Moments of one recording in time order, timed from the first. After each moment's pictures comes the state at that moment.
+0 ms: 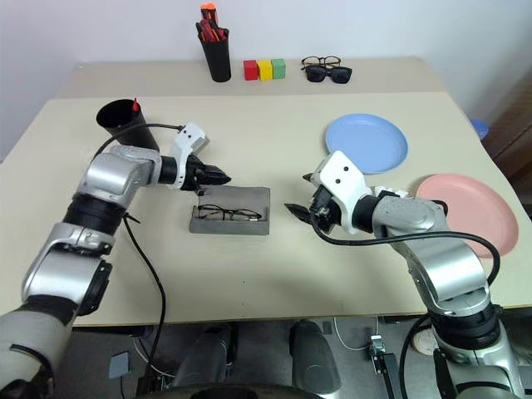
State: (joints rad) left arm -0.84 0.59 -0.20 0.29 -0.23 0.82 -1.03; right arm -0.37 -0.68 0.02 -0.57 0.32 0.89 0.68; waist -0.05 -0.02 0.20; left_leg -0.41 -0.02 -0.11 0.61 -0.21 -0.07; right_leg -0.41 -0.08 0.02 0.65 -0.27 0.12
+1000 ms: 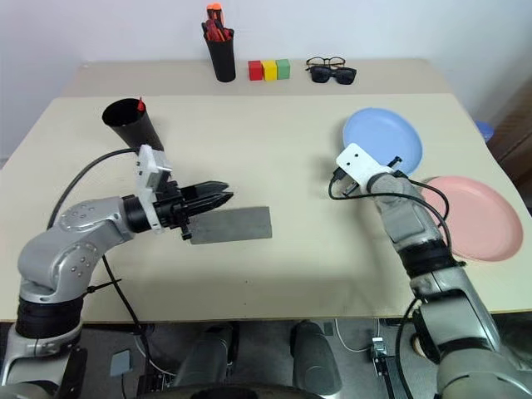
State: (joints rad) left arm -0.37 0.49 0.05 -0.43 -0.61 0.79 -0.80; right arm -0.56 -0.69 0.19 0.18 -0.22 0.43 0.37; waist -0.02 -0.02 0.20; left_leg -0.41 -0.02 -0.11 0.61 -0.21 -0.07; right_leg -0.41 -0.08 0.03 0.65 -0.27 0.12
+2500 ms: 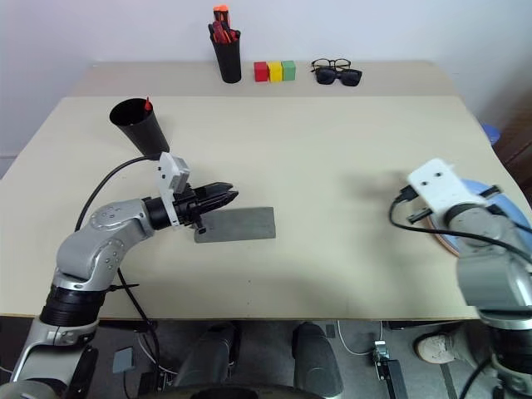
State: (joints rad) left arm -0.37 0.49 0.00 -0.21 -0.49 0.61 -0.77; right arm -0.11 -0.93 -0.22 -0.43 -0.21 0.95 0.46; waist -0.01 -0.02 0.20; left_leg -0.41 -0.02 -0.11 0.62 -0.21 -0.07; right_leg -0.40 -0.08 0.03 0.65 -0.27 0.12
